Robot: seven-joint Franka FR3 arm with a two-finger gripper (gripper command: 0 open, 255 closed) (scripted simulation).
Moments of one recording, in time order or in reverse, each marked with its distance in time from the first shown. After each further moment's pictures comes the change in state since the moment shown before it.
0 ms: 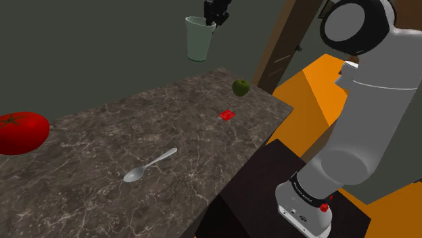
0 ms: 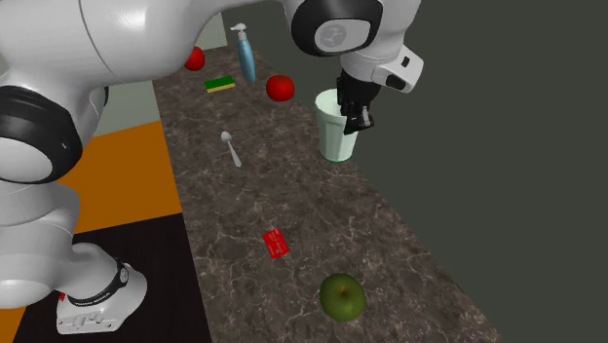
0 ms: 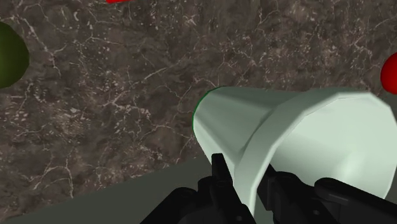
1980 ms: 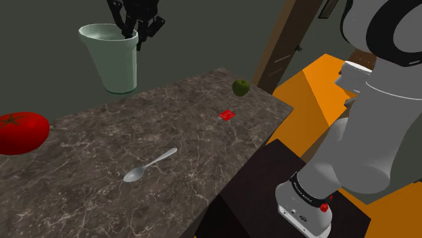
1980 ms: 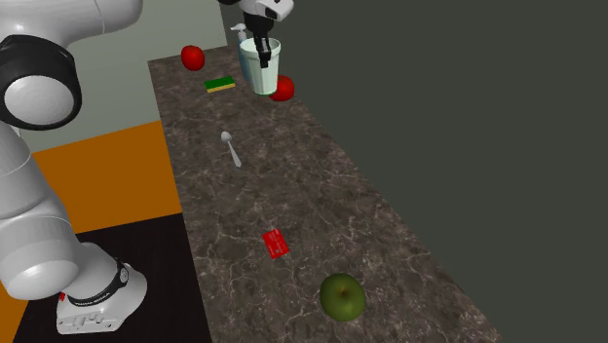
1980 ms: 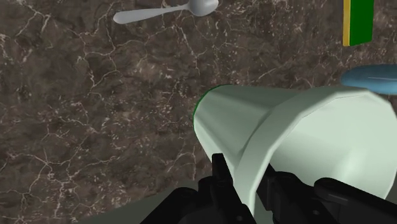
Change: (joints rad) arm 0.421 -0.118 0.233 -0.218 -0.115 0.248 0.609
